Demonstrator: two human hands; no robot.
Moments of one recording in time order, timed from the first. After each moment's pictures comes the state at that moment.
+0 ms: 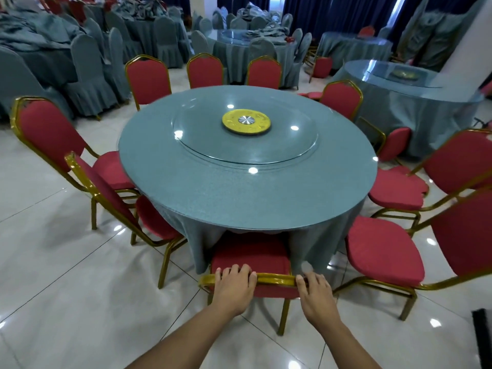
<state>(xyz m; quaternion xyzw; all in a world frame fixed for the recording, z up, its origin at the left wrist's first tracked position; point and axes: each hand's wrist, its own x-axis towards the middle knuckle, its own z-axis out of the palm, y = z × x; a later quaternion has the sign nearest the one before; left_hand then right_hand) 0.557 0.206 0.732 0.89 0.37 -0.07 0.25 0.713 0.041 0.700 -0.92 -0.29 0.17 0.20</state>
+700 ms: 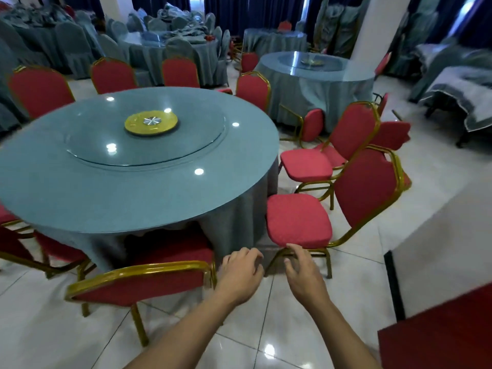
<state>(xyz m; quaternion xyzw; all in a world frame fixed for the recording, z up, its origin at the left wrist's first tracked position) 0.767 -0.055 0.768 0.94 0.20 0.03 0.26 0.867 -0.208 0.739 -0.90 -0.19 0.10 0.38</state>
